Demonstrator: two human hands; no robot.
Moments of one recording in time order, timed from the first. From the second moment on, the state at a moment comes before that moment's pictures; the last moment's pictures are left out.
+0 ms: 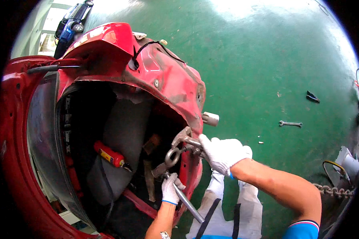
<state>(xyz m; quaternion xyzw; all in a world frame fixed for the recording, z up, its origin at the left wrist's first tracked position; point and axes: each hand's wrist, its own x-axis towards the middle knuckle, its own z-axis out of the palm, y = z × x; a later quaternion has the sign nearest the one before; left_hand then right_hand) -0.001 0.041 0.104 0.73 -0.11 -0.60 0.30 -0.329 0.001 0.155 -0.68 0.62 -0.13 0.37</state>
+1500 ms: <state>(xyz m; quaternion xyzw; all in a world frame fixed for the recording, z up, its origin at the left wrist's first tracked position) -0.159 -0.142 0.225 0.61 0.10 -0.77 0.15 -0.346 -0.025 0.118 -0.21 0.63 -0.50 0.56</state>
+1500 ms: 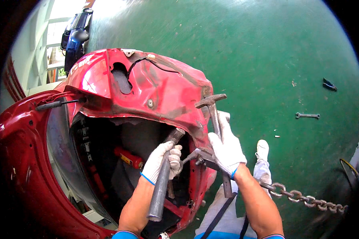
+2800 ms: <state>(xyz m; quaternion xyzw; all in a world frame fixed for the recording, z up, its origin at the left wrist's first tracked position) -0.160 -0.137 0.226 0.63 -0.01 -0.76 0.13 -0.346 -0.030 0.099 -0.39 0.55 -0.39 0.63</state>
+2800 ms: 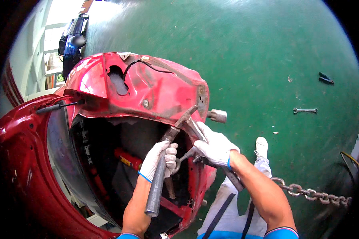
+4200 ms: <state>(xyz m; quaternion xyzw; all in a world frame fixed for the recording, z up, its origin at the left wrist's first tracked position) -0.197 -0.128 0.216 0.78 -0.17 -0.60 -0.04 -0.341 -0.006 0.090 -0.23 0.58 -0.41 0.66</state>
